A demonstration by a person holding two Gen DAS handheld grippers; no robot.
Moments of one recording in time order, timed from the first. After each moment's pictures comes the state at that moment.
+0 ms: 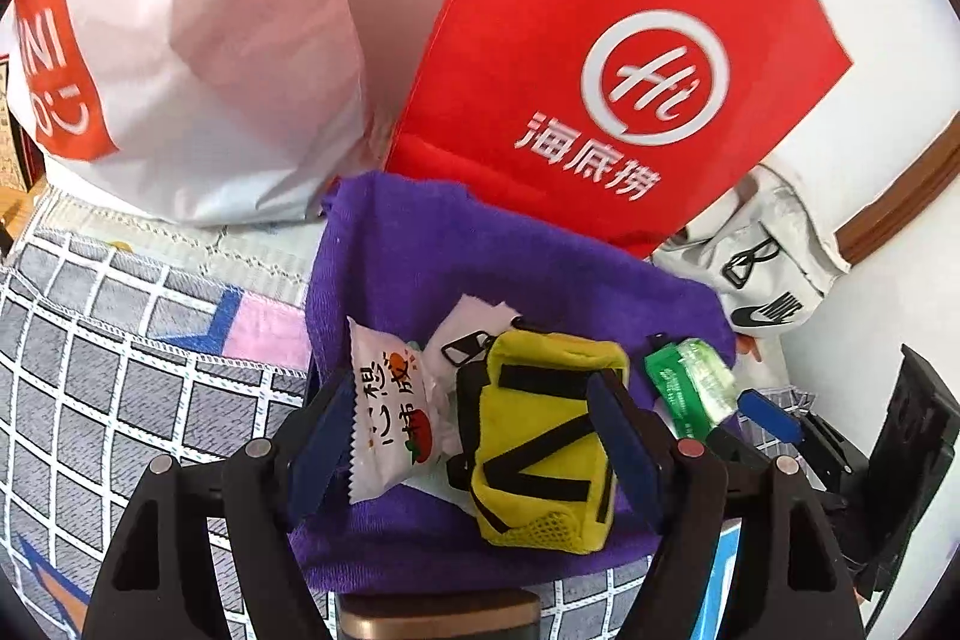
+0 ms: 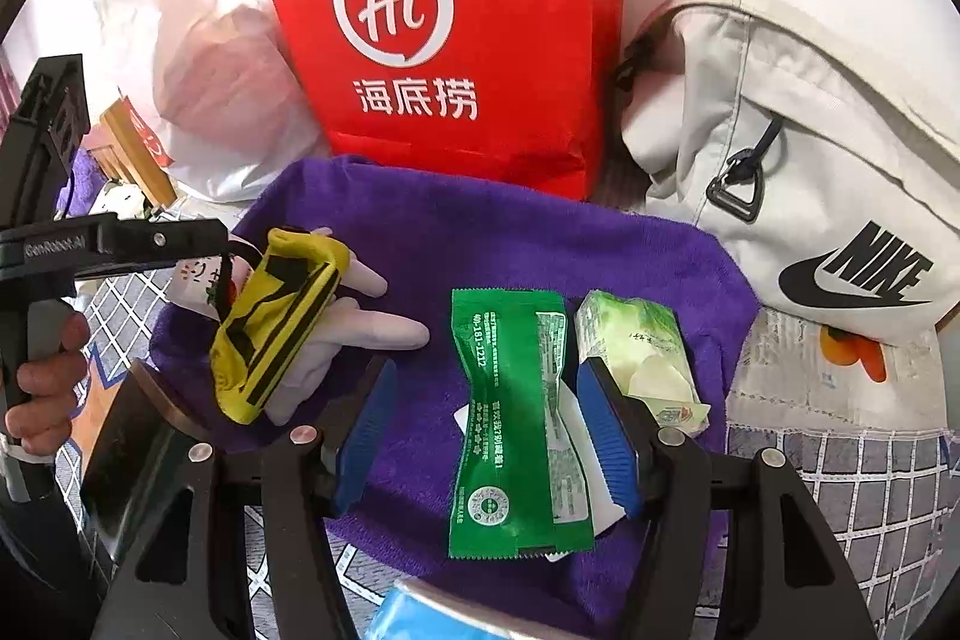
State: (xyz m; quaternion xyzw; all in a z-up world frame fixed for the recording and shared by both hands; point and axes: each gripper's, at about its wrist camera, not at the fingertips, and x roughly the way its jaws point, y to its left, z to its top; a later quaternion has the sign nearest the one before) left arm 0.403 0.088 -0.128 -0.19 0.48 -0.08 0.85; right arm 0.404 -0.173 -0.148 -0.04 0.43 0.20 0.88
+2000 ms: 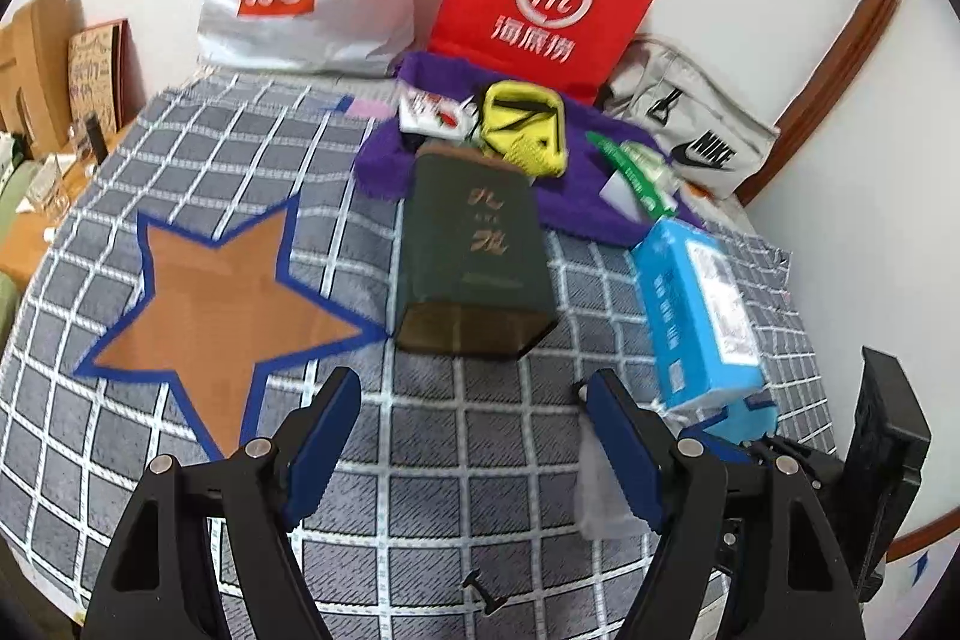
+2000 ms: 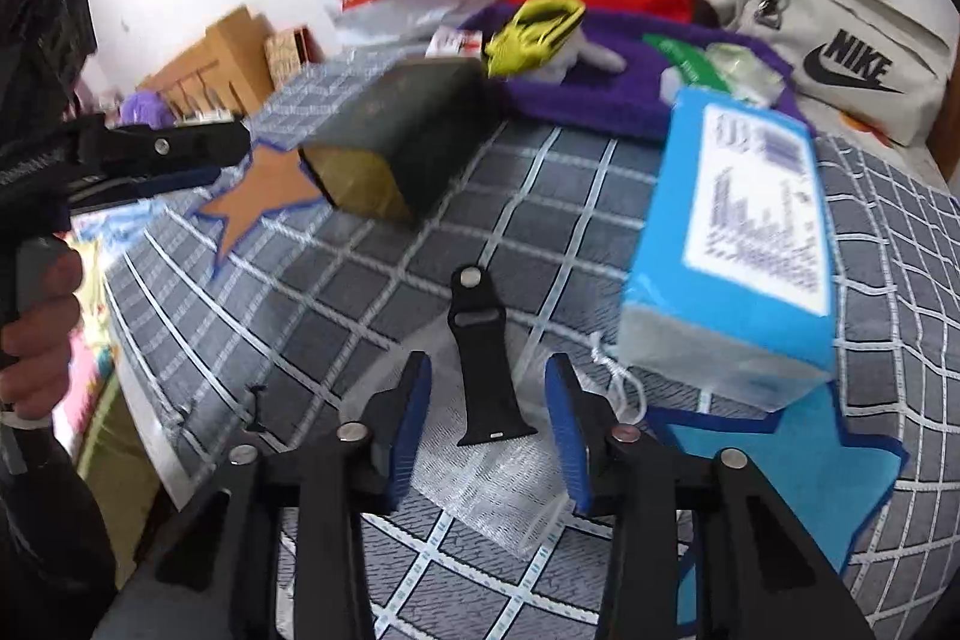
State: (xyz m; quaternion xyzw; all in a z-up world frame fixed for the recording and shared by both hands) left arm 0.151 0.088 -0.130 -0.14 0.46 -0.08 0.87; right arm 0.144 -0.143 -0.189 -0.04 0.47 0.25 0.85
